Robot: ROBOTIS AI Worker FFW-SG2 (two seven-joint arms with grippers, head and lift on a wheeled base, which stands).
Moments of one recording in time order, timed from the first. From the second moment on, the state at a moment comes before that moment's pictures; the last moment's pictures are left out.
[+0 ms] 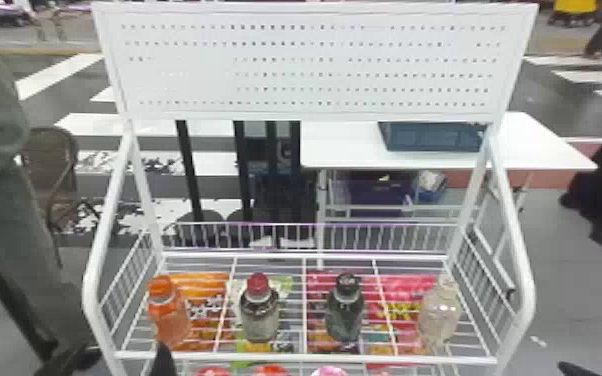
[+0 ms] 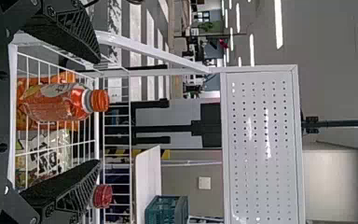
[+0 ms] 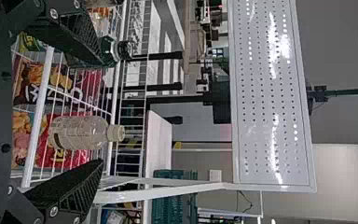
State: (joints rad) left arm 0.81 0.13 -0.03 -2.36 0.02 0.01 0.16; right arm 0.89 -0.13 -0.16 -2.38 -0.20 0.00 0.25
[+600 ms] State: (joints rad) left arm 0.63 0.12 -0.06 -1.95 0.03 -0.21 0.18; right arm 0.89 -0.12 -0.15 -2.37 -0.20 0.00 0.25
